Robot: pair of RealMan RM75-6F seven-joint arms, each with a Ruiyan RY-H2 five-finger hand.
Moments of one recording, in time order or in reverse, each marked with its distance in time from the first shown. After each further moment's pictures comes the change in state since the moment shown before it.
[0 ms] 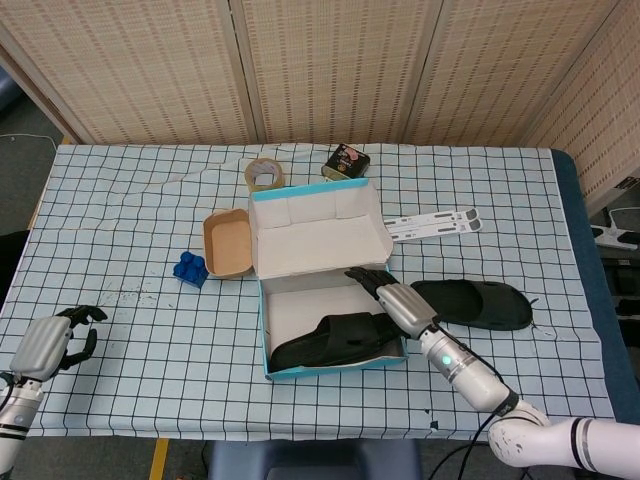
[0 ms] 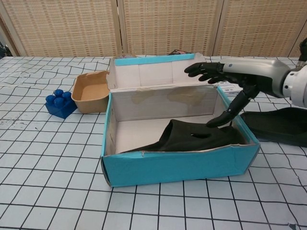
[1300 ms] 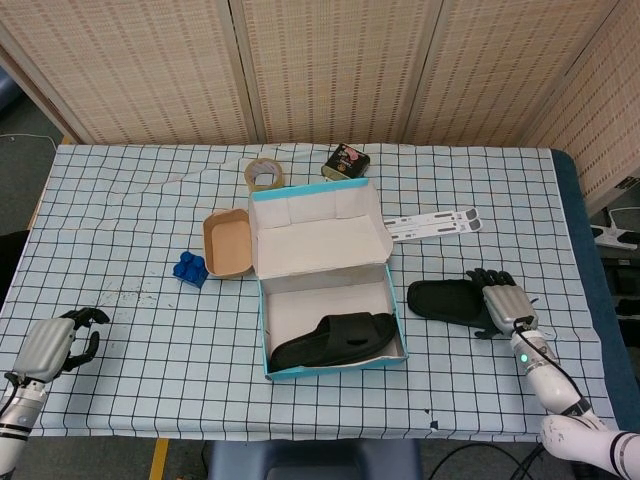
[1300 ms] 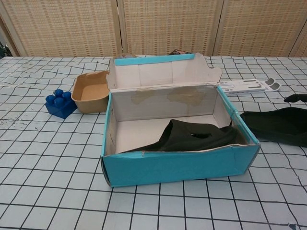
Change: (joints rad) left arm -0.006 0.002 0.007 -0.017 -0.008 -0.025 0.038; right arm -0.136 -0.004 -0.125 0.382 0.191 -0.004 -0.288
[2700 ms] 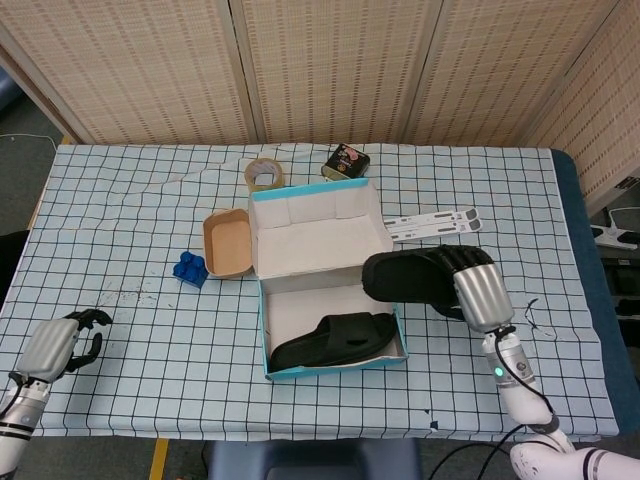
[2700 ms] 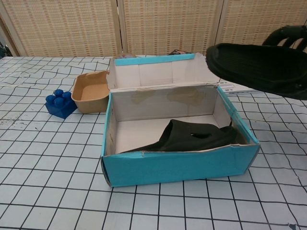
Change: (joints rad) left arm -0.005 0.002 0.004 -0.008 -0.002 -0.011 0.014; right arm -0.069 -0.131 0.090 -0.109 -0.466 0.534 -0.014
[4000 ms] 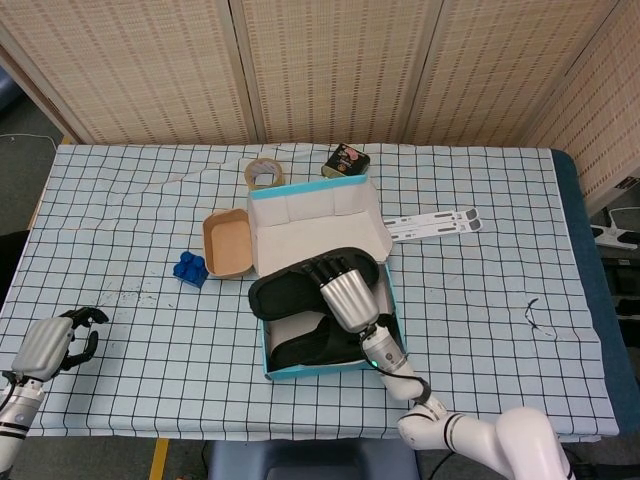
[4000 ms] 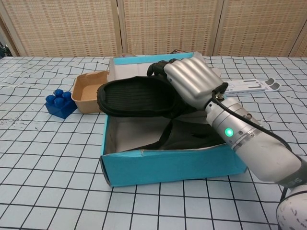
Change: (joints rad) left arm -0.001 0.006 -0.001 0.016 0.001 -0.004 -0.056; right arm 0.277 -0.629 0.072 0.652 -0.104 -0.081 -0.048
